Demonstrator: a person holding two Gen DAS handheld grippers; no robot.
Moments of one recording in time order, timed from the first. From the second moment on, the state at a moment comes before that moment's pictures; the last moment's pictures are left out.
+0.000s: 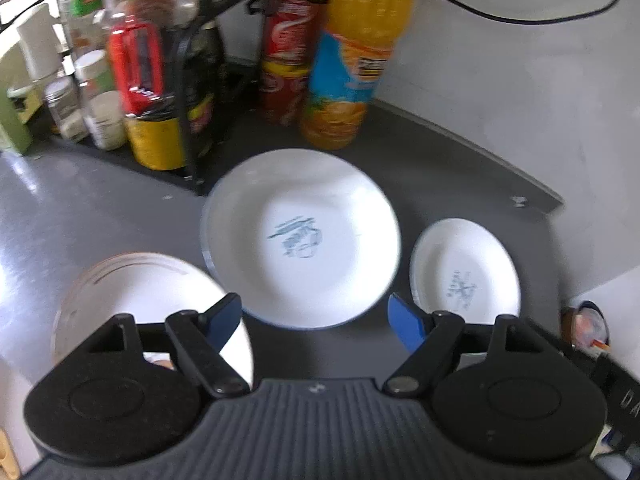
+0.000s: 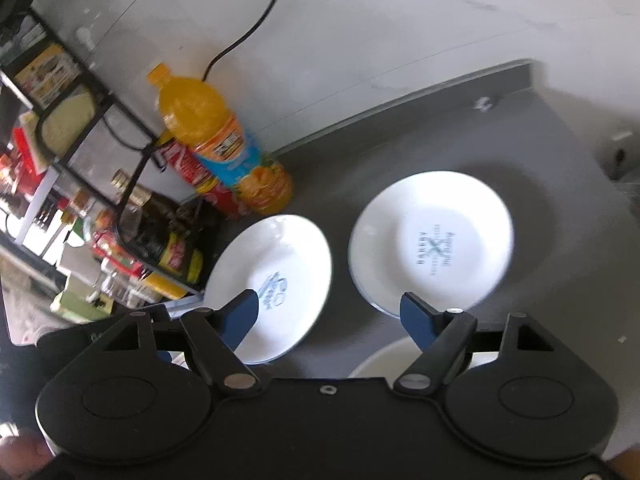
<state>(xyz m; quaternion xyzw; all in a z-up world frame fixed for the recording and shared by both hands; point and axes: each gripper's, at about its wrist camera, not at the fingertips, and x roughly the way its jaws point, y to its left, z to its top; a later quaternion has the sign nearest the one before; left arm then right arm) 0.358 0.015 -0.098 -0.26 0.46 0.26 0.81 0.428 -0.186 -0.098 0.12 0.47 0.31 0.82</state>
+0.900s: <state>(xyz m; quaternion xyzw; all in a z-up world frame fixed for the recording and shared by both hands) 0.338 0.090 -0.133 -0.28 0.50 0.31 0.75 0.456 -0.109 -0.131 0.09 0.55 0.32 0.77</state>
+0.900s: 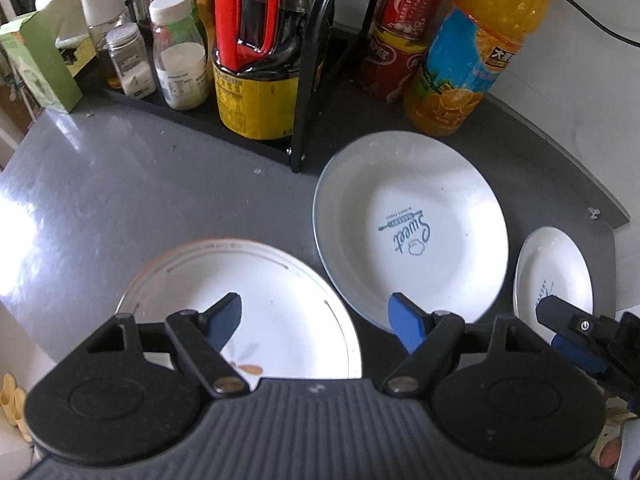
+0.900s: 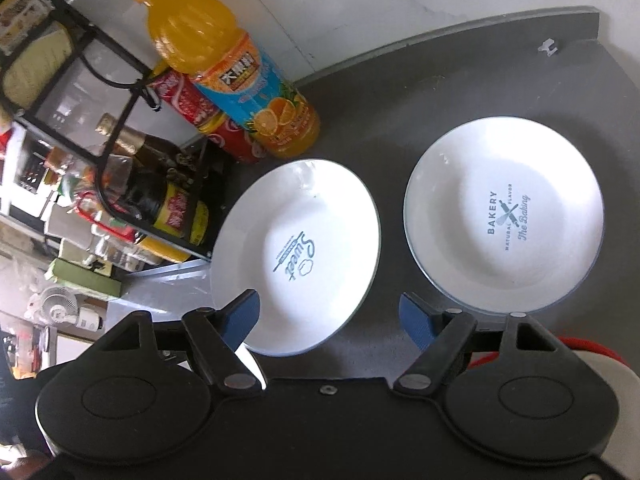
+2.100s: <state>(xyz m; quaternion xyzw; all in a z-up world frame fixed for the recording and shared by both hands) 0.392 0.166 -0.215 -0.30 0.52 0.23 0.77 0.501 -0.069 -0.197 0.10 0.61 0.19 0.76</state>
